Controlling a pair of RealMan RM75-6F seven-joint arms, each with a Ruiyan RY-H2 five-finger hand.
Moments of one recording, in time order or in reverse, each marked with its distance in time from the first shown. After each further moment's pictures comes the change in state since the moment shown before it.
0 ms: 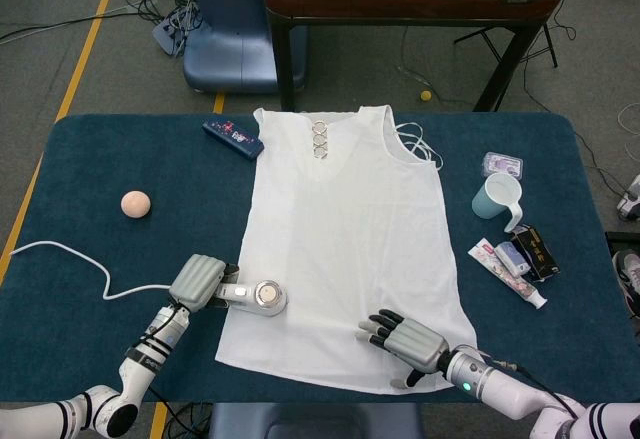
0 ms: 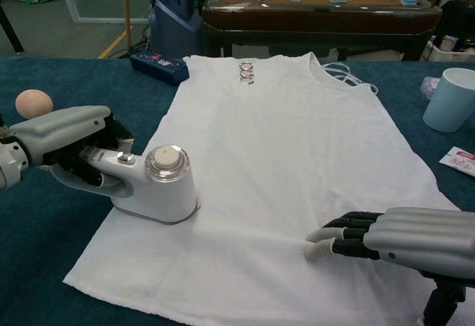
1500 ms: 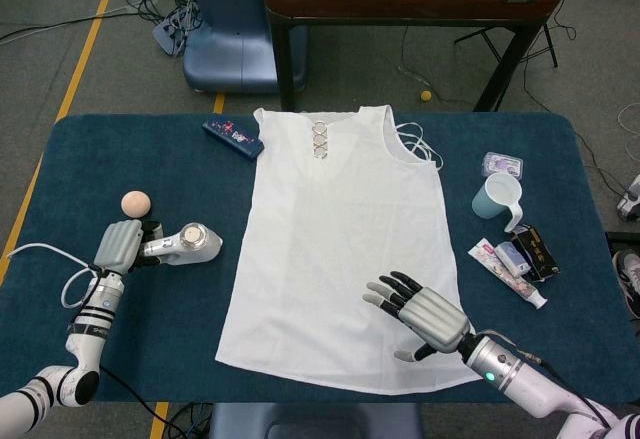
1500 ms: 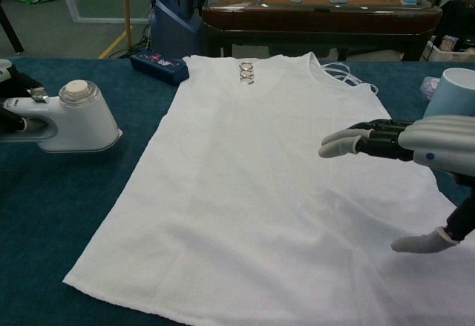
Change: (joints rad) left arm 0.064 0.056 -0.118 0.300 -0.082 -0.021 -0.327; right arm -0.067 0.166 0.065 -0.115 -0.059 0.276 0.001
